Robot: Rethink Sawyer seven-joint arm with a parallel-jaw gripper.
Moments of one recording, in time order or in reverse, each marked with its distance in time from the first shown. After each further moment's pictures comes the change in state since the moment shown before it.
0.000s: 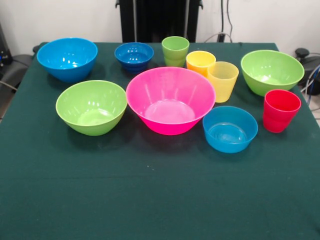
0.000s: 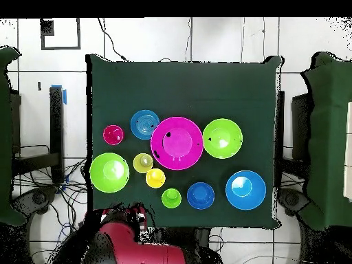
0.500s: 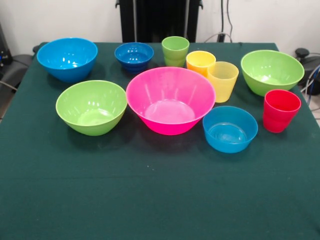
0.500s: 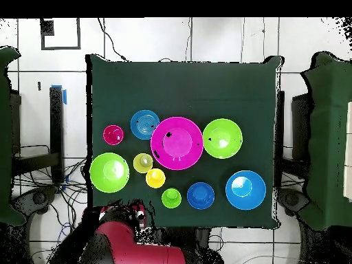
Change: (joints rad) arm 0.000 -0.010 0.000 -0.022 0.004 0.000 0.000
